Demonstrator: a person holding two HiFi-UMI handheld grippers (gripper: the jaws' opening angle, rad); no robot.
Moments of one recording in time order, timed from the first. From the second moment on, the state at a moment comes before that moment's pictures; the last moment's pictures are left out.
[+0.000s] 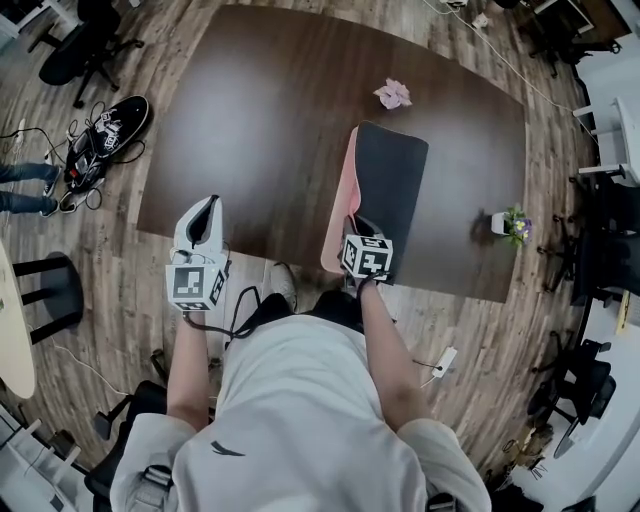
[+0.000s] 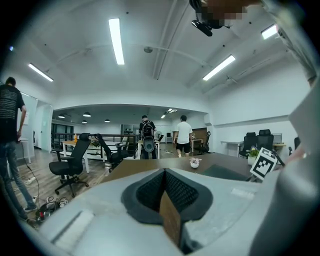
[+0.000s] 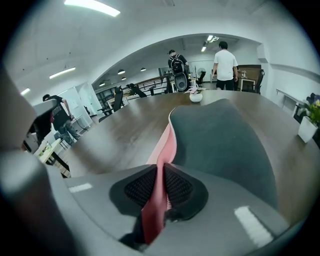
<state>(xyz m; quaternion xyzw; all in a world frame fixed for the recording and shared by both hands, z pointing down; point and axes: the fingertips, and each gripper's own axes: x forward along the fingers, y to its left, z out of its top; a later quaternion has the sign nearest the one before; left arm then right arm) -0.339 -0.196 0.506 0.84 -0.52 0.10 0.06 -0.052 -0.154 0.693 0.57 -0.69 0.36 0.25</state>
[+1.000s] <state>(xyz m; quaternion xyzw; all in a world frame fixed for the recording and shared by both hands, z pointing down) -0.275 -0.178 0.499 0.86 -0.50 0.09 0.05 -0.008 -0.108 0.565 0.50 -0.83 0.19 0.12</state>
